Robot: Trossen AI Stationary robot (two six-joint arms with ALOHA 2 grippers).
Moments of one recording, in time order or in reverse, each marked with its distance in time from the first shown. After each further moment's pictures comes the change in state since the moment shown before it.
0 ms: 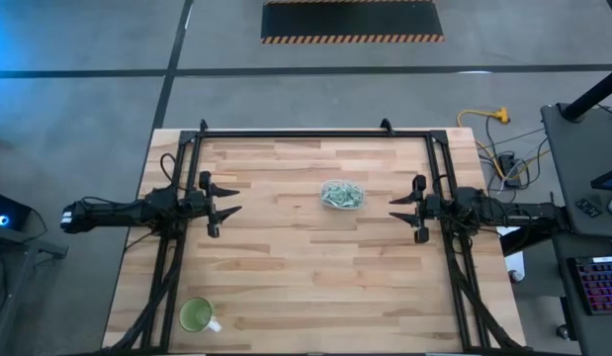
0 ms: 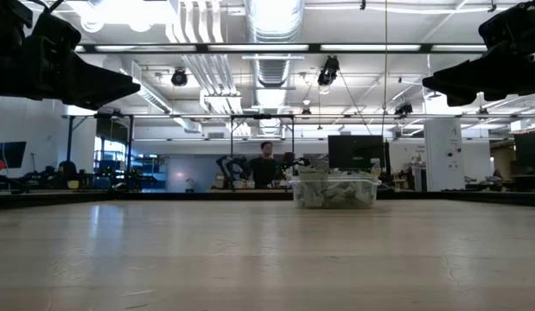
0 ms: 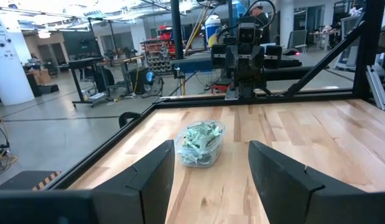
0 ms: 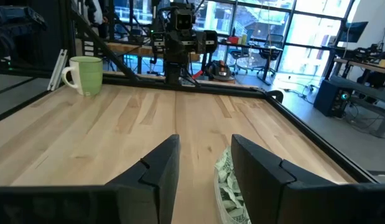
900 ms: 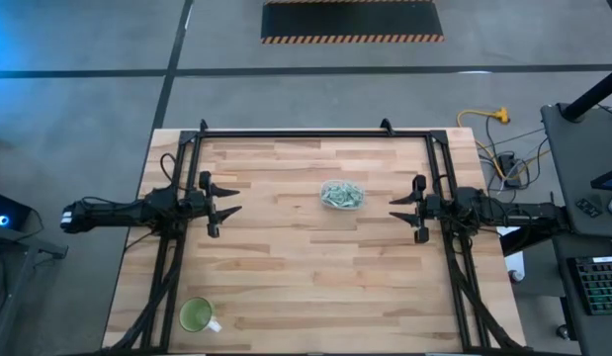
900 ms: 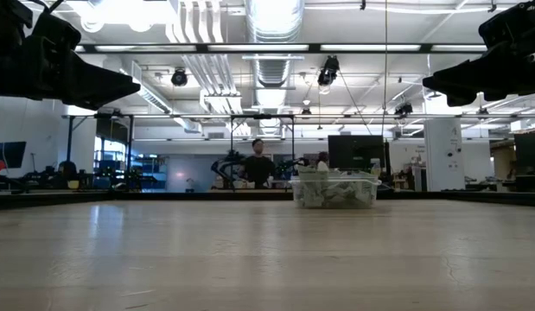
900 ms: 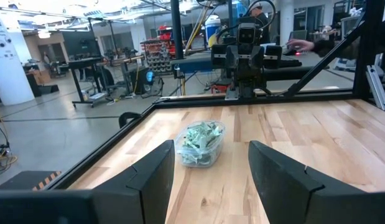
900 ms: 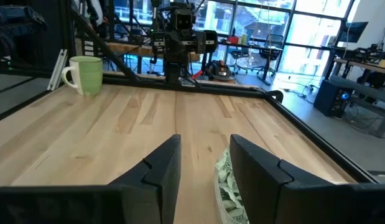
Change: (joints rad) left arm 0.000 0.000 0.000 0.000 0.000 0.000; right arm 0.000 0.000 0.000 0.000 0.000 -0.001
